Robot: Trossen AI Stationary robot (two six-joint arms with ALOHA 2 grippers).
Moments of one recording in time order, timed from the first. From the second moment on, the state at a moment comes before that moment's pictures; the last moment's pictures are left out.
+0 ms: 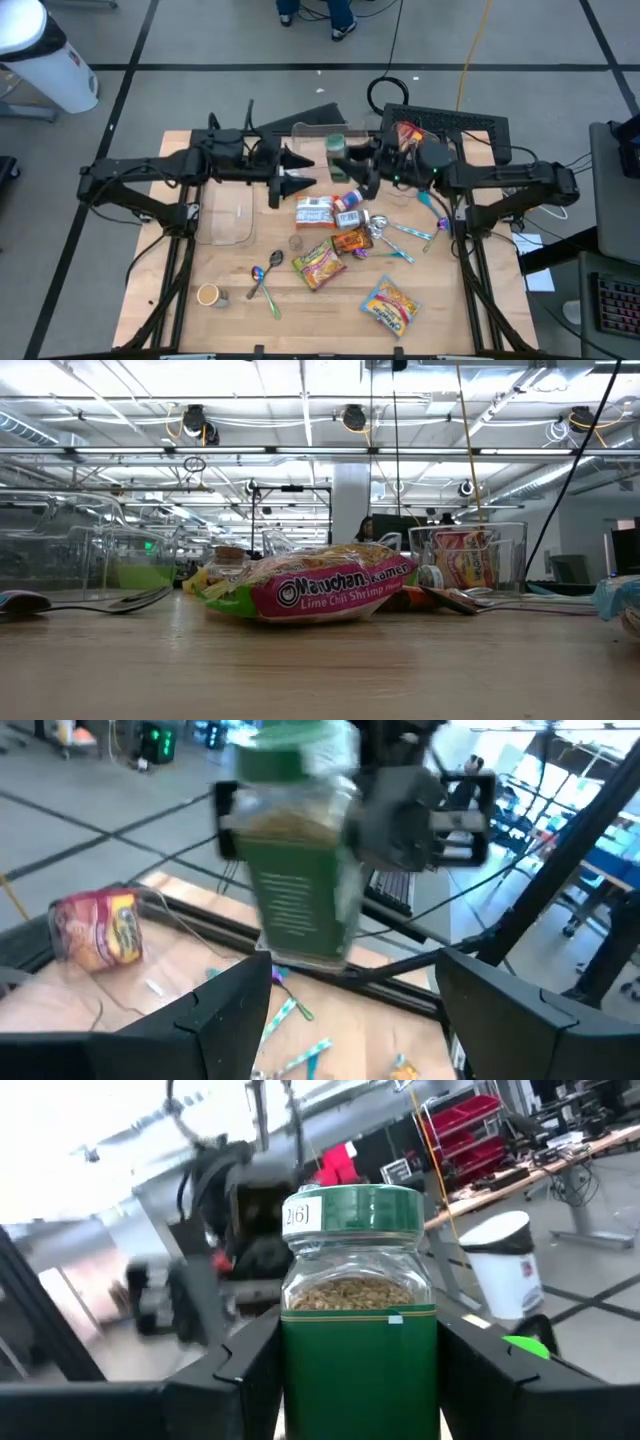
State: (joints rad) left arm 0.08 1.25 1.25 -0.09 0.08 -0.34; right arm -0.06 1.25 1.10 0.35 0.14 0.45
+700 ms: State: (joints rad) left arm 0.28 1.27 1.25 -0.12 0.47 -0.32; right arm -0.07 1.47 1.10 0.75 0.16 0.56
